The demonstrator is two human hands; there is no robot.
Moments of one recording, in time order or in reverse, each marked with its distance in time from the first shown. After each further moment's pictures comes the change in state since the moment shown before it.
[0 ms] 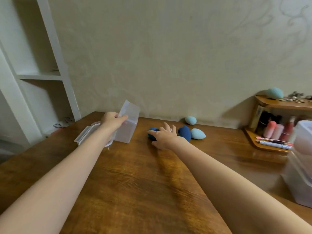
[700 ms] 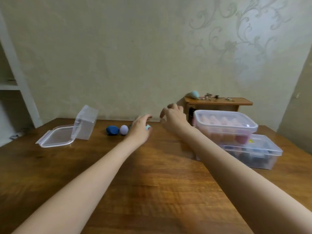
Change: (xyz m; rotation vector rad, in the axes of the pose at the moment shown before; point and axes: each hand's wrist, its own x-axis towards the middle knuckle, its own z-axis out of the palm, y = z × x) left_hand -0.204 0.097 0.115 0.199 -0.232 0.656; right_hand -0.225 0.104 -0.066 0.329 0.498 0.327
